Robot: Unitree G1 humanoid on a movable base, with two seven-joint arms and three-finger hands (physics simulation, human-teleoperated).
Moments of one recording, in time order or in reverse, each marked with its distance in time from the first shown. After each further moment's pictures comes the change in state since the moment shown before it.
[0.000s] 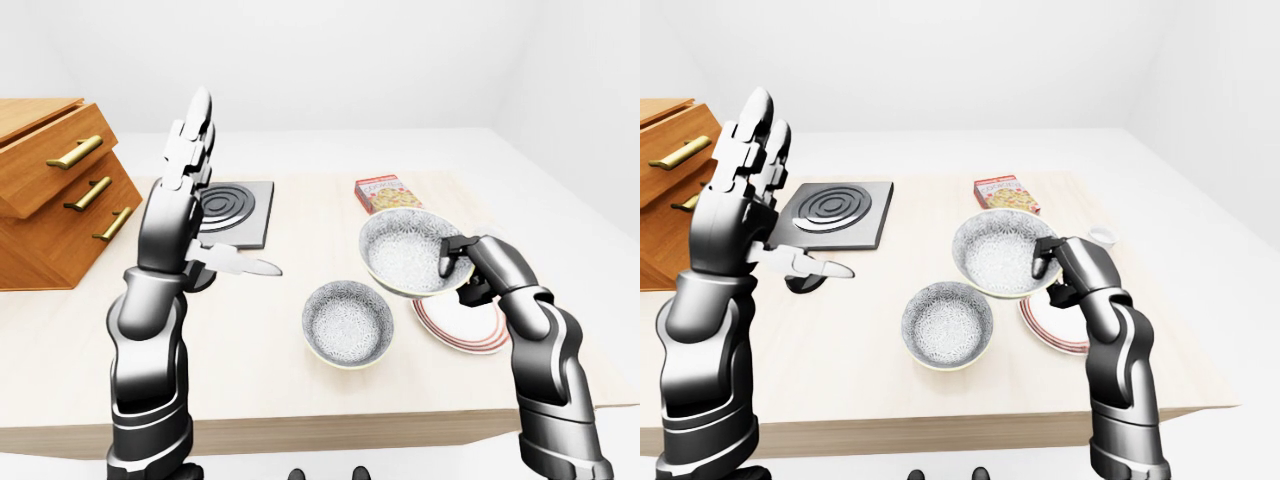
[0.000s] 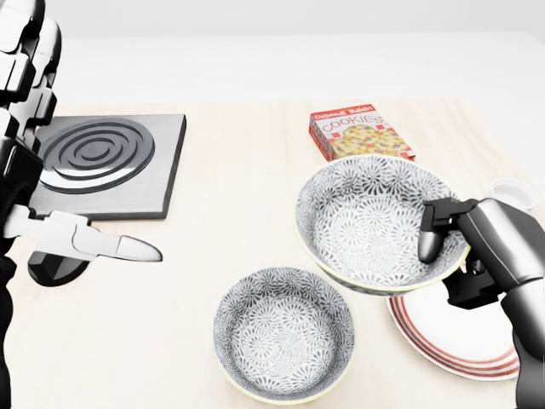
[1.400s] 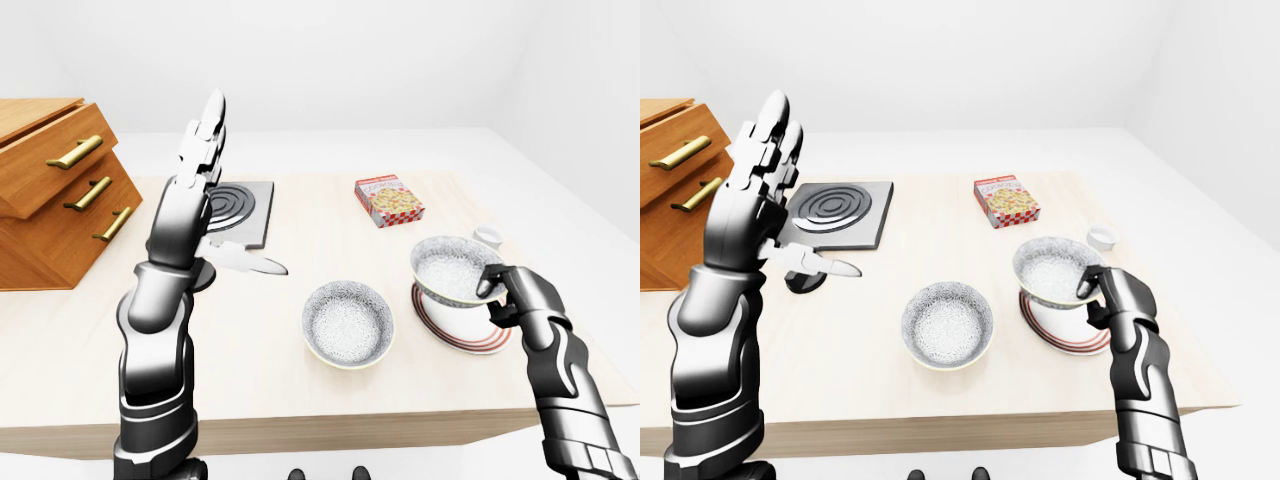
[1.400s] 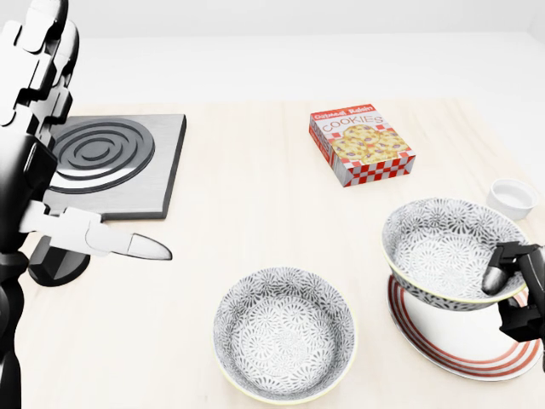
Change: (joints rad) left arm -0.024 -0.010 -0.023 0.029 0.033 0.000 -0.015; right arm 0.012 -0.126 -0.061 0.470 0.002 0.000 -0.340
